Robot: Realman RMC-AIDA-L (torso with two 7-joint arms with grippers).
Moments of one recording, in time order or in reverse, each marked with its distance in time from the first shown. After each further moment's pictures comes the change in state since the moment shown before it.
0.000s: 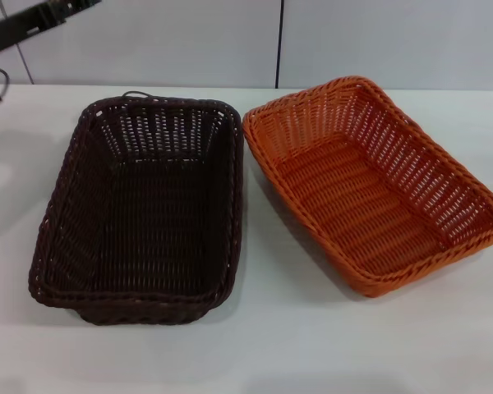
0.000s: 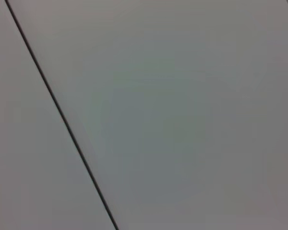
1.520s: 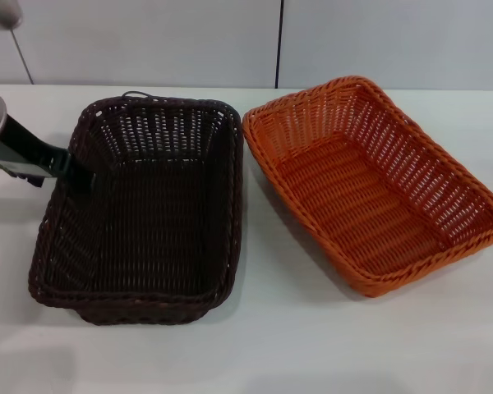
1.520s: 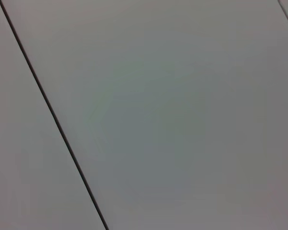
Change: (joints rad) left arm -0.193 -0.056 -0.010 -0.375 1.438 -0.686 -0.943; right arm -0.020 -0.007 -0.011 0.008 0.000 0.000 -0.009
